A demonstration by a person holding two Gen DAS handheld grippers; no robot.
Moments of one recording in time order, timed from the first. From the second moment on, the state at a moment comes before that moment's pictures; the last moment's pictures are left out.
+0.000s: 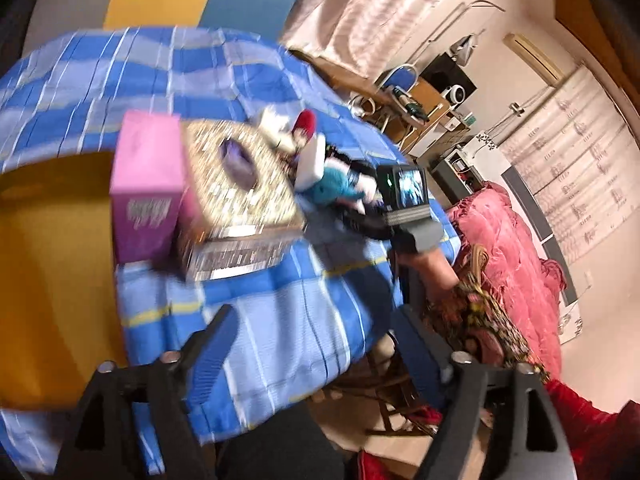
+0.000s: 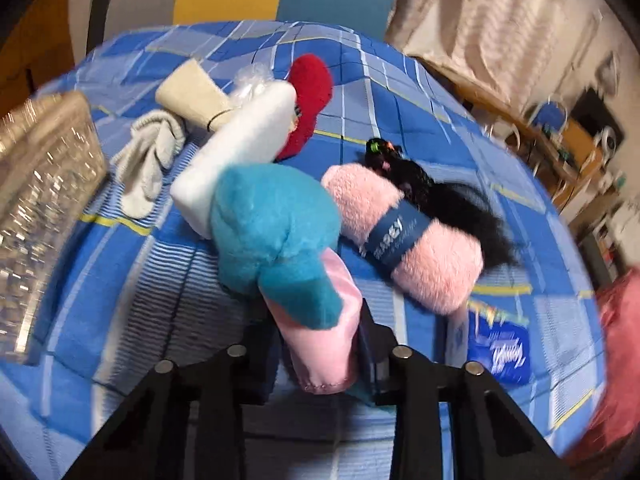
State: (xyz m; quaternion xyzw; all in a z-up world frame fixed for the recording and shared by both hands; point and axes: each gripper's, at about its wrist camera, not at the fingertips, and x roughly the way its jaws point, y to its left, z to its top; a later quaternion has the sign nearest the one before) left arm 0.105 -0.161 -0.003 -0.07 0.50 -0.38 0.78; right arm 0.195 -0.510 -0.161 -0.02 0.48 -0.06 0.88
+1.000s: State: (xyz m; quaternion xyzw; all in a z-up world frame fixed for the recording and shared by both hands) left arm 0.274 -0.441 -0.111 0.07 0.57 -0.26 0.77; right arm 0.119 -0.629 -0.162 0.31 0.48 -0.01 0.82
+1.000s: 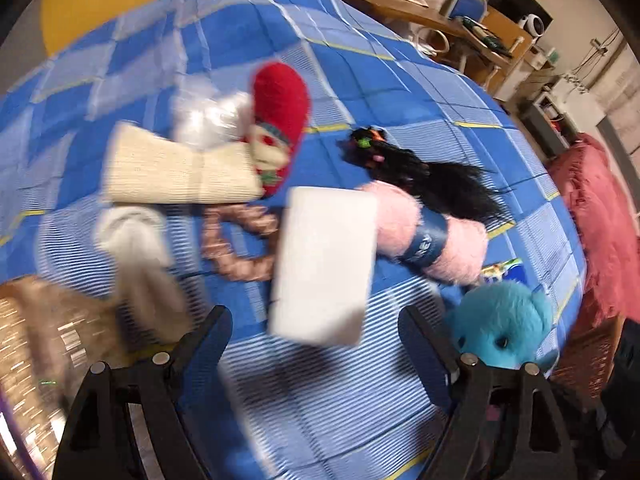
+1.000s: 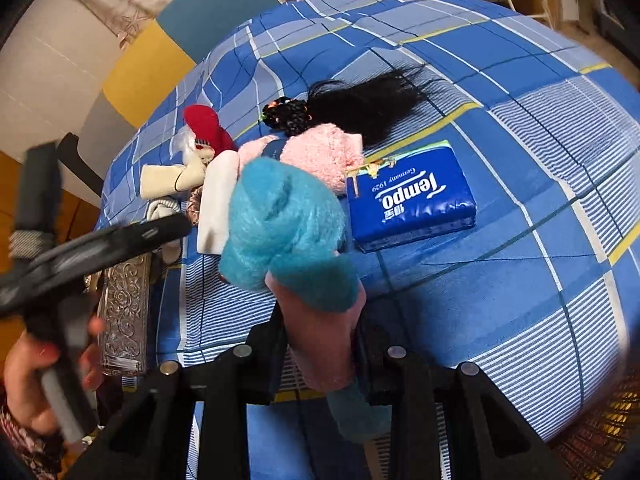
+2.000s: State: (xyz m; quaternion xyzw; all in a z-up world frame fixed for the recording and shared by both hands) left arm 0.211 -0.391 -0.058 0.04 0.51 -0.32 0.79; right arm 0.118 -0.633 -0.165 0.32 0.48 -0.01 0.82
